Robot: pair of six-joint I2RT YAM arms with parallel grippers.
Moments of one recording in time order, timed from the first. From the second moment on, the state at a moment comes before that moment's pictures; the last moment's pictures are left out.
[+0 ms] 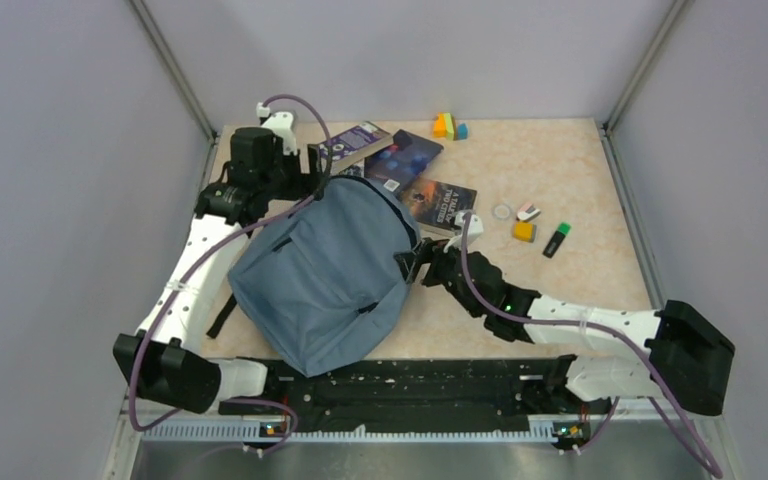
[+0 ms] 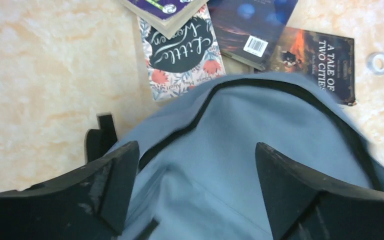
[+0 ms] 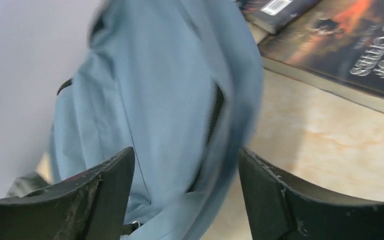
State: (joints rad) left arm -0.22 1.30 1.37 -0.62 0.07 -0.14; right arm 1.03 1.20 0.58 0.45 0.41 0.63
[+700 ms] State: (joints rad) left arm -0.30 0.85 0.93 -0.57 -0.18 -0.35; right arm 1.03 1.09 0.61 0.17 0.16 0.14
